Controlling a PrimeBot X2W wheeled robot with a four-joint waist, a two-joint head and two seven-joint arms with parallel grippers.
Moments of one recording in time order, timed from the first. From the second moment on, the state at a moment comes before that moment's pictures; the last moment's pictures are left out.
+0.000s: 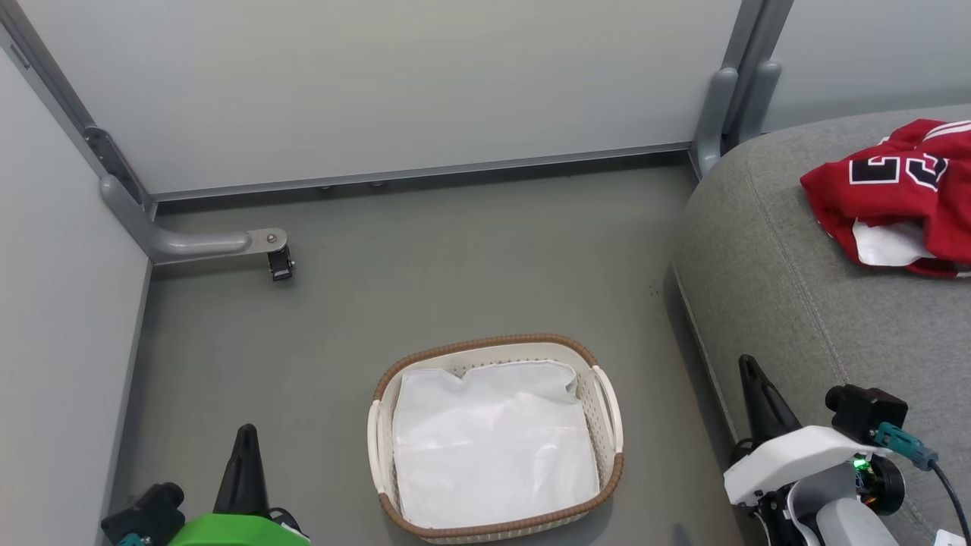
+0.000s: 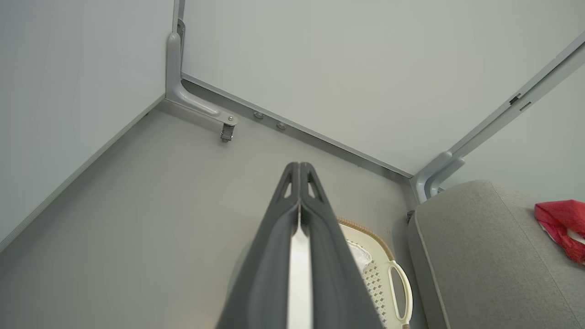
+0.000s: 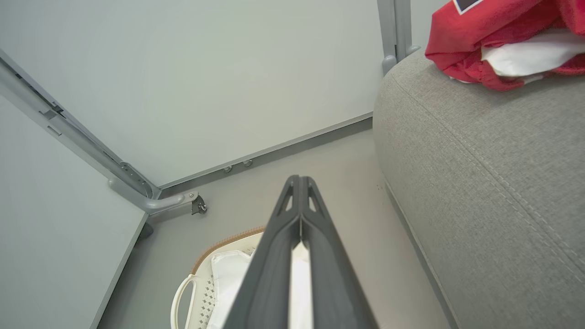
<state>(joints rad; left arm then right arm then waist) 0.05 0.05 -0.05 0.26 -0.58 -0.07 -0.19 -0.13 -0.04 0.04 0.36 0.46 0.13 -0.19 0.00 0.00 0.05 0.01</state>
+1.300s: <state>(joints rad) -0.02 0.05 0.02 0.26 -1.07 -0.10 -0.05 -0.12 -0.04 -0.03 0.30 1.01 0.13 -0.04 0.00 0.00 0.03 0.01</state>
